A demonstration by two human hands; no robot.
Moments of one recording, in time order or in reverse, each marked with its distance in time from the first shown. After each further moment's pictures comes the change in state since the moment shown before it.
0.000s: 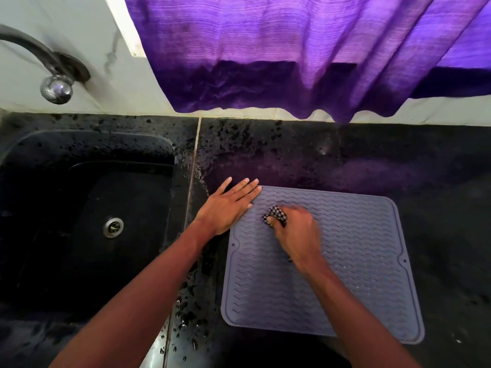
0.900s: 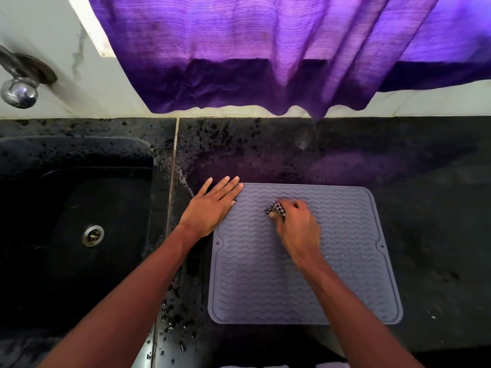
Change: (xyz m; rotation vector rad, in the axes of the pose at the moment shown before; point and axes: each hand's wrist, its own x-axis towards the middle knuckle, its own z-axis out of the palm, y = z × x) left_hand -0.001 0.007 0.004 0.042 0.016 -0.064; right_hand -0.010 0.025 -0.018 -0.081 0.054 0.074
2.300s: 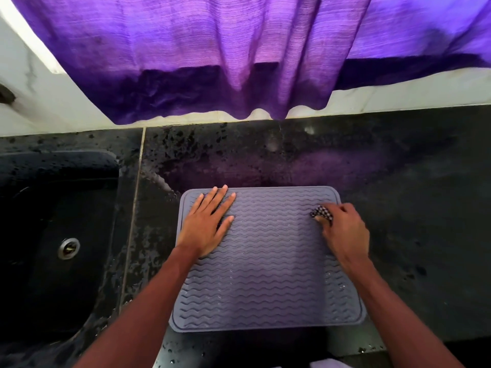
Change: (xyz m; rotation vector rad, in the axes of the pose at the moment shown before) left_hand 0.021 0.088 0.003 -0.124 0.021 -0.142; right_hand 0.010 0.161 -0.072 -0.078 0.085 0.161
